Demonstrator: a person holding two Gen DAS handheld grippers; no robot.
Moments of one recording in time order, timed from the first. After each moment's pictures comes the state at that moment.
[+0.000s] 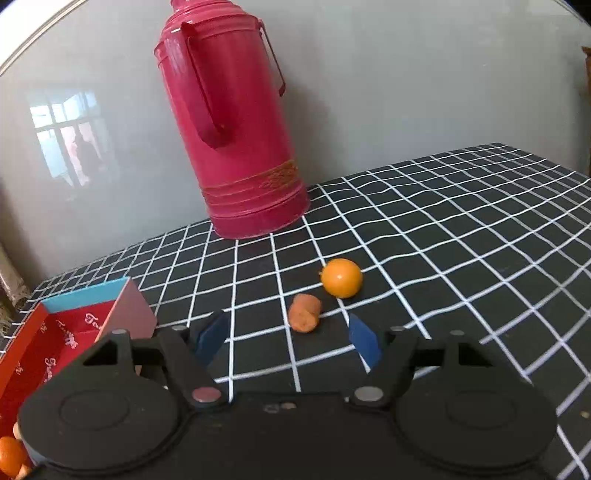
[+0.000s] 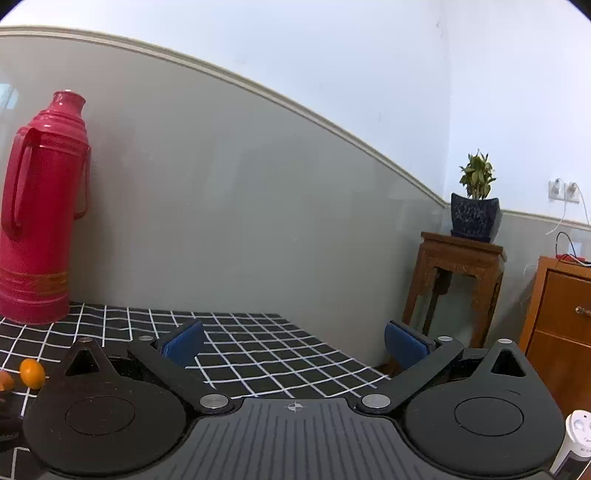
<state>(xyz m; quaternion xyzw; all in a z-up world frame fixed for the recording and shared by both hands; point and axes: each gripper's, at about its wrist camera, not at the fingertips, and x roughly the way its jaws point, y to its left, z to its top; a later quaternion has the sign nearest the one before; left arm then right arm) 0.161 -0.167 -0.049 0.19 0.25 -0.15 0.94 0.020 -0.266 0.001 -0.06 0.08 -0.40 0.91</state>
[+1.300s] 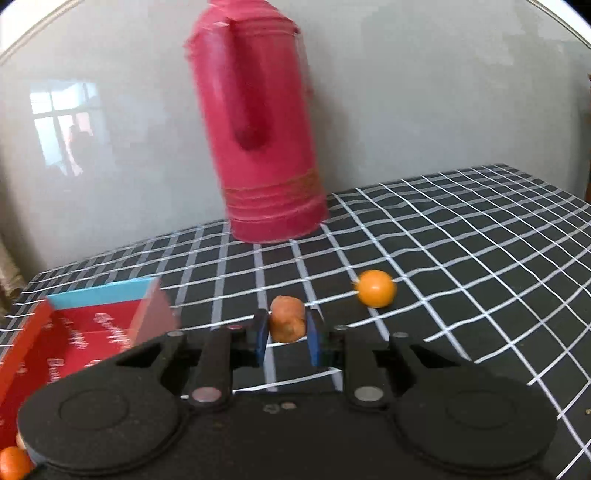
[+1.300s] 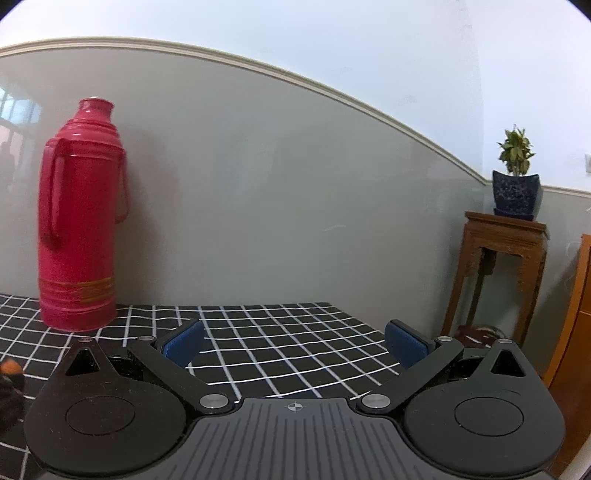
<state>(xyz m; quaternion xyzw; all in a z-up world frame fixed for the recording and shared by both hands) 0.170 -0.120 -0.031 0.15 0.24 -0.16 0.94 0.039 -0.258 0.009 -0.02 0.10 -0.33 0.94</state>
